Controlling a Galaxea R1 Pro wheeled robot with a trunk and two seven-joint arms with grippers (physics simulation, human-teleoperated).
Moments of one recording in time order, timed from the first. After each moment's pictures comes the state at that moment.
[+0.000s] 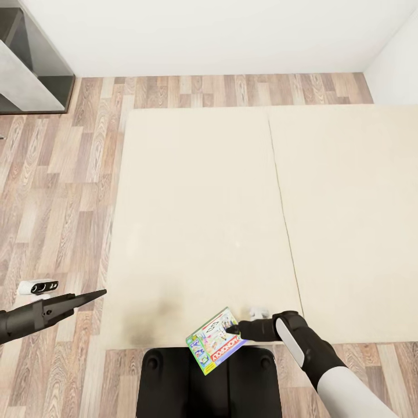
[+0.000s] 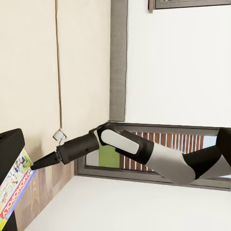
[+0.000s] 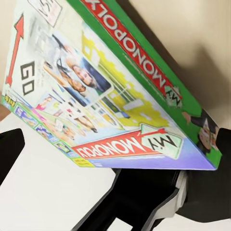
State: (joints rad) left arm -0.31 0.44 0.34 -1.42 0.48 0.94 -1.54; right arm -0.61 -0.05 0.23 -0.75 -0.38 0.79 0.37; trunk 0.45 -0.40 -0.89
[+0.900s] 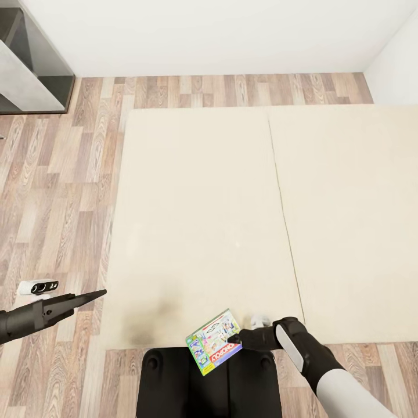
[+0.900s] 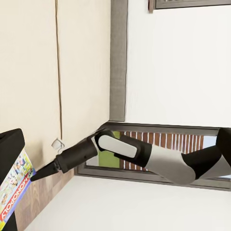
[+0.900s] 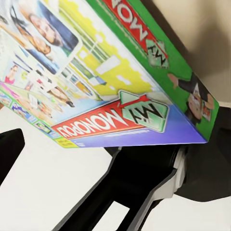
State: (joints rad) left arm -0.31 0.44 0.34 -1.42 0.48 0.94 -1.54; right arm -0.61 -0.04 0.24 -0.67 -0.38 0.79 0.37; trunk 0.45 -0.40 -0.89
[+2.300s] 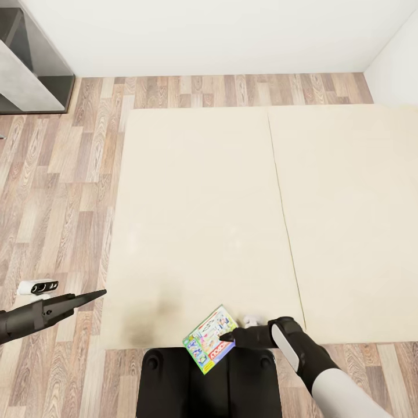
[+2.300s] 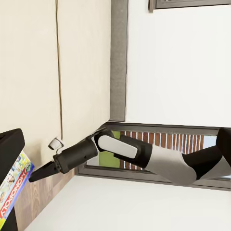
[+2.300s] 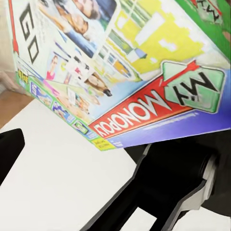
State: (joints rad) left arm -0.31 0.44 0.34 -1.42 0.48 0.94 -1.54; right arm -0.61 -0.02 0.24 -0.67 -0.38 0.77 0.45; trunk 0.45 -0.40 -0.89
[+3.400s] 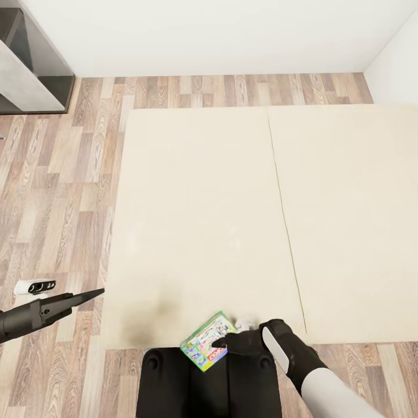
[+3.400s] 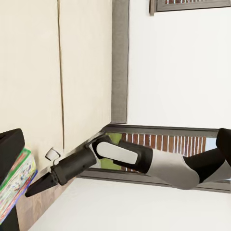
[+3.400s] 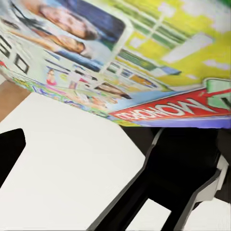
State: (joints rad) left arm -0.30 0.44 0.35 -1.42 0.48 0.94 -1.54; right arm -0.62 0.04 0.25 -0.62 -0.37 0.78 0.42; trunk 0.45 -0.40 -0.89
